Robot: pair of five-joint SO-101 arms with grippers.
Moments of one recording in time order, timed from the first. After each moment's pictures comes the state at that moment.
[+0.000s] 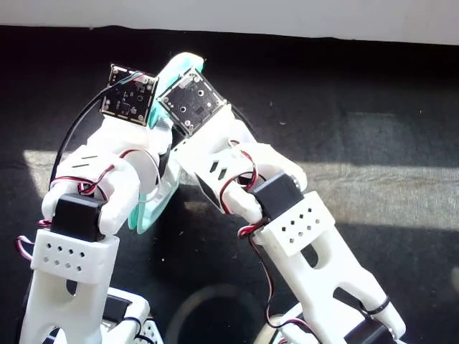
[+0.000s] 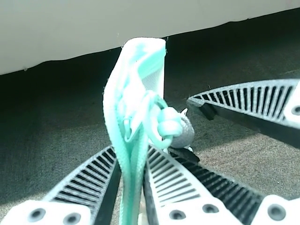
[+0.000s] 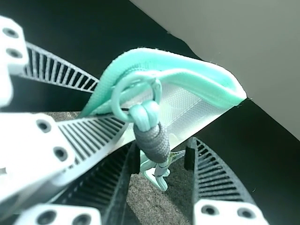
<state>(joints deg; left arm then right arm) 10.3 -47.0 28.7 60.1 -4.6 -44.3 -28.4 16.0 46.1 15.7</state>
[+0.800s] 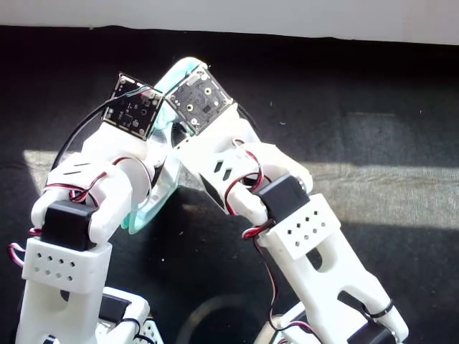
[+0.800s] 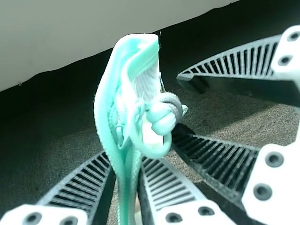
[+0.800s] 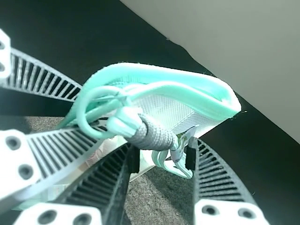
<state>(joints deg) 10.3 -47.6 28.5 64.9 -14.4 -44.1 -30.8 15.6 46.1 15.5</state>
